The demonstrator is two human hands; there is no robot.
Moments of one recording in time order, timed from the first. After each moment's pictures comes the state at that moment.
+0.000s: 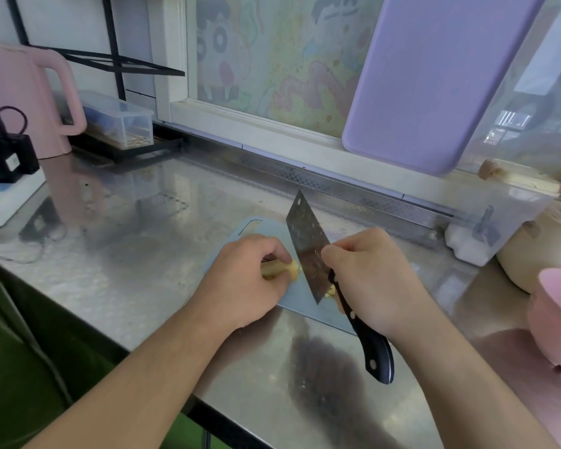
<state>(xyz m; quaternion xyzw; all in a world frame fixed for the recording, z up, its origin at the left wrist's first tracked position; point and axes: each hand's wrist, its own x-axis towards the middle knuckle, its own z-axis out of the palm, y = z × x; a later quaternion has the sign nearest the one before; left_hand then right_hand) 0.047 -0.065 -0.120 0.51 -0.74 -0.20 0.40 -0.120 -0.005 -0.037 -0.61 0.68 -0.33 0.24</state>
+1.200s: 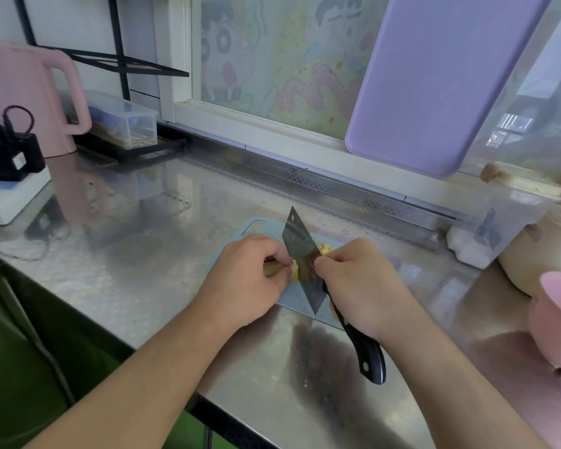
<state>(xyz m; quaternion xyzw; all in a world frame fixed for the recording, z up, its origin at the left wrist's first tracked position) 0.047 -0.067 -0.122 0.51 -0.74 -0.18 0.41 -0.115 -0.014 -0.052 -0.62 0.70 -0.29 0.22</state>
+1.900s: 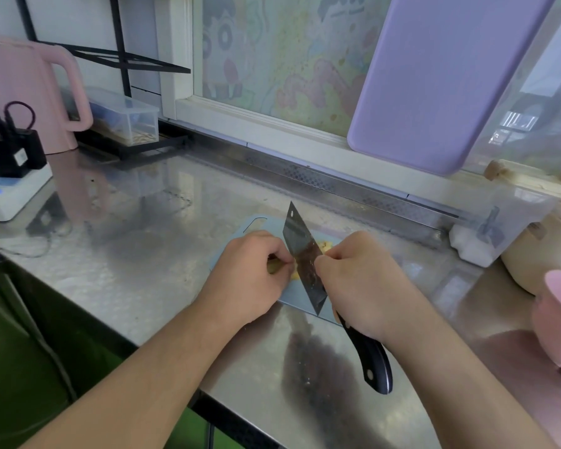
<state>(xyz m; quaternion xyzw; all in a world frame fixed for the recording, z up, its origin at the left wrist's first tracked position) 0.046 -0.070 -0.123 0.50 -0.74 -0.16 0.41 -0.110 -0.009 -0.044 -0.63 0.70 -0.27 0.20</state>
